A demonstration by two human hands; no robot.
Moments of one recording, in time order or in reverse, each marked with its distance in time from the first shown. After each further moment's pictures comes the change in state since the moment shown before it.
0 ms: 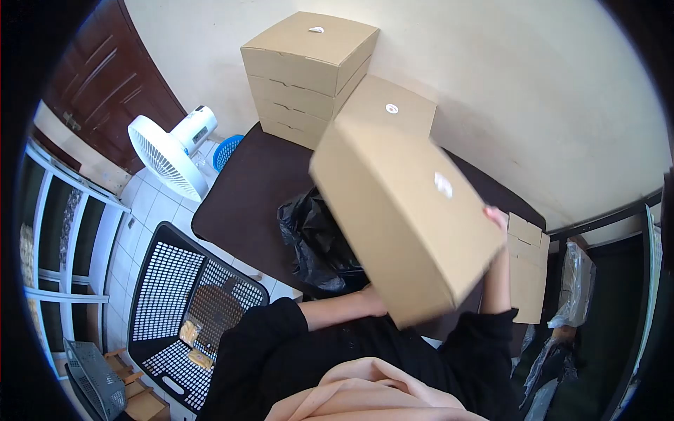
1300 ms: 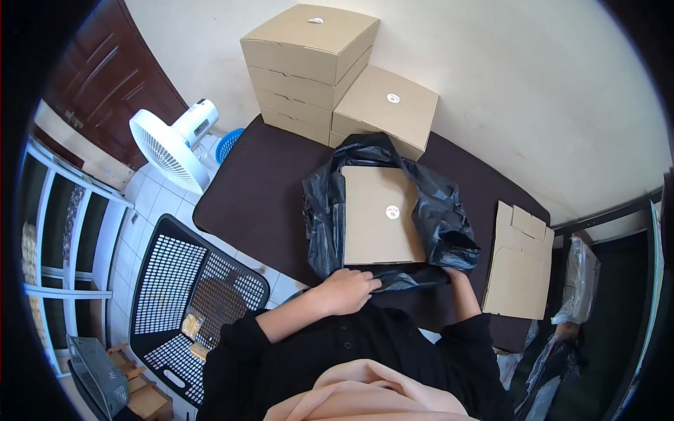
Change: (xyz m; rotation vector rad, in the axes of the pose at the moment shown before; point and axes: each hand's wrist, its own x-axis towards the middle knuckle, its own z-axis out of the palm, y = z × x) left_hand -0.065 0.005 -0.065 -0.197 -0.118 -0.268; right_hand 0.005 0.138 -0.109 -1.170 0.335 0.207
